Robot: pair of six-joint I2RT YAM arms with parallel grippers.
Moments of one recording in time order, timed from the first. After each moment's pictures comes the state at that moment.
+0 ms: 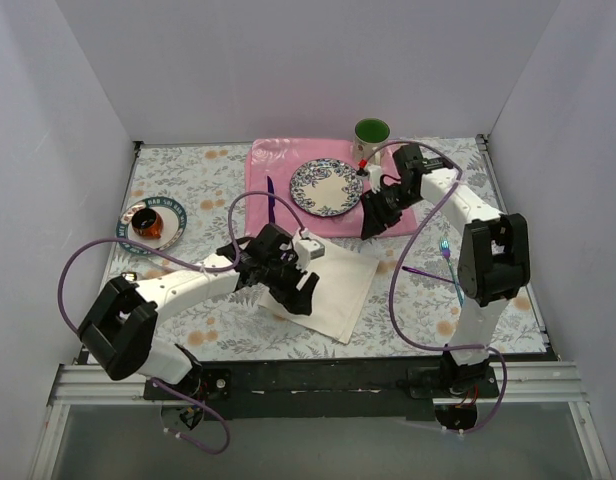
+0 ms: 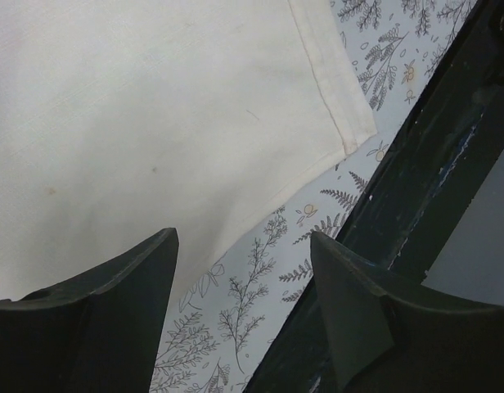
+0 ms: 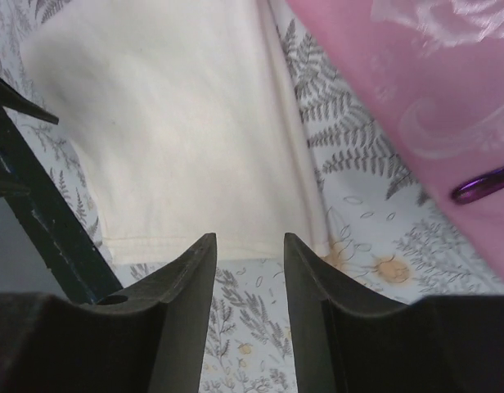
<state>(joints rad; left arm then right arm) -0.77 1.42 0.86 -0.42 0.44 -0.04 0.27 1.85 1.47 -0.94 -0.71 -0.40</state>
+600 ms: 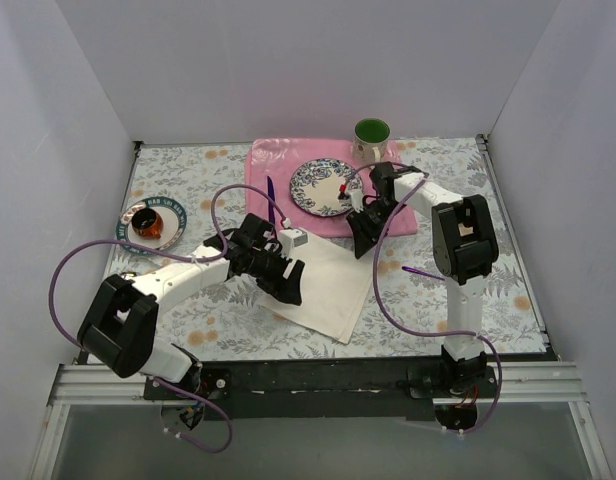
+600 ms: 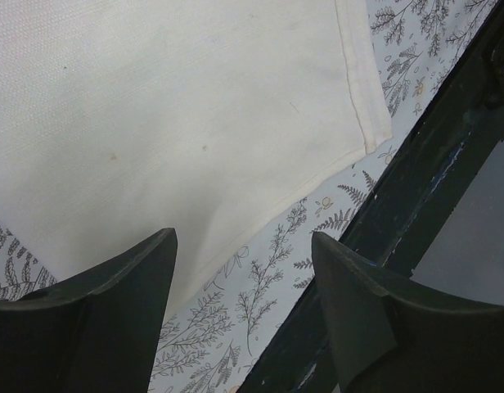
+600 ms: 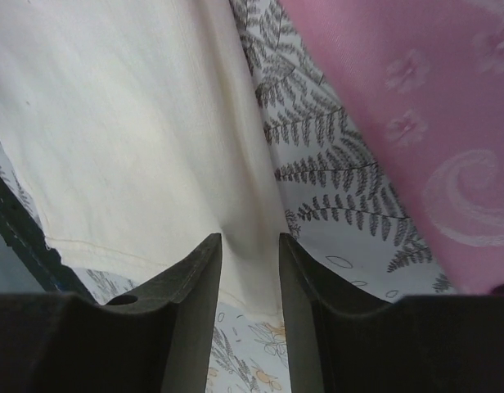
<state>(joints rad) -0.60 1.42 0.86 -0.47 0.54 -0.04 0.34 2.13 1.62 -0.99 -0.63 -0.47</state>
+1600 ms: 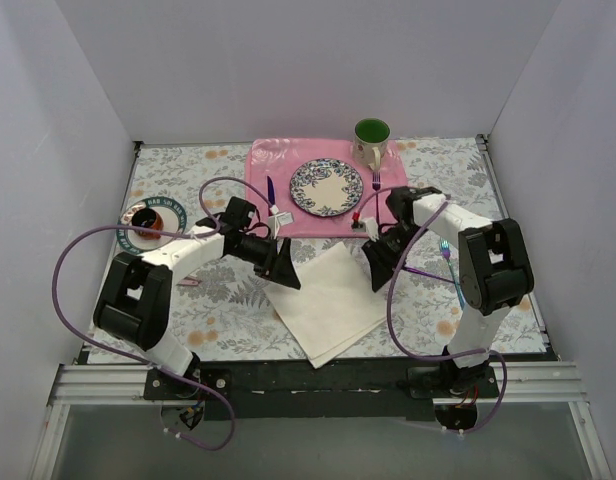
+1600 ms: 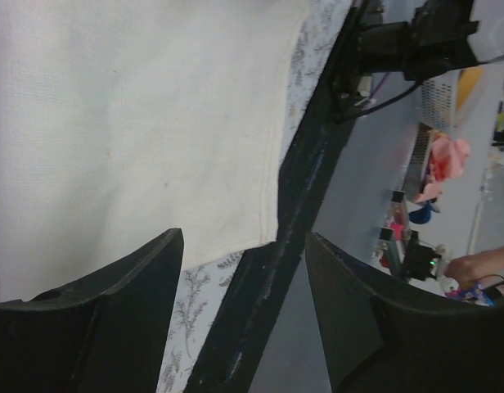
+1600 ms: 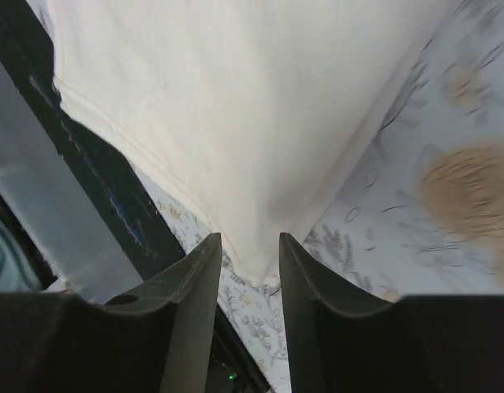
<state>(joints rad) -0.42 1.58 0.95 -0.51 0.94 -0.07 0.34 1.81 1.15 -1.09 -0.67 -0.58</state>
